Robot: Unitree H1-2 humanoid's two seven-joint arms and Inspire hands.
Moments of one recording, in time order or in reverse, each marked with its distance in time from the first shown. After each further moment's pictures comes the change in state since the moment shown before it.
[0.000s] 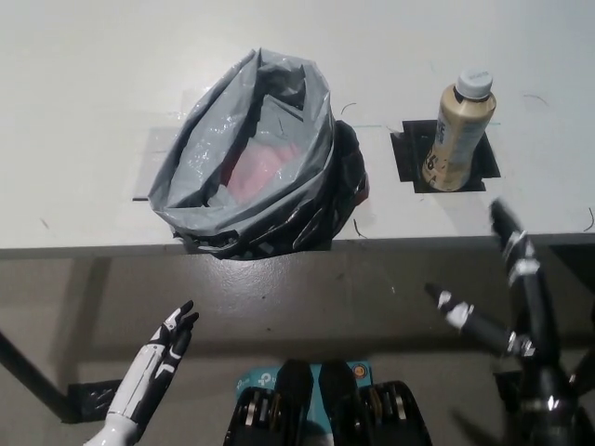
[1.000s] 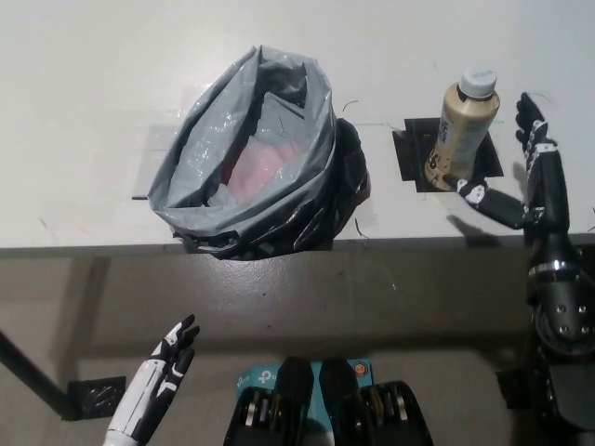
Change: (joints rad) left_arm 0.047 -0.005 -0.003 -0.031 0.036 -0.013 -0.001; right_arm -0.362 -0.048 -0.124 0.367 0.059 0.140 -0.011
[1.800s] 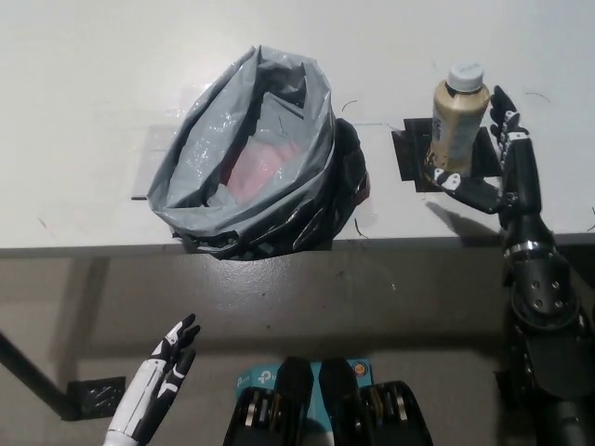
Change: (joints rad) left_arm 0.001 -0.002 0.001 0.000 0.011 -0.017 0.000; right_arm -0.104 0.017 0.027 0.188 -0.004 -0.001 -0.022
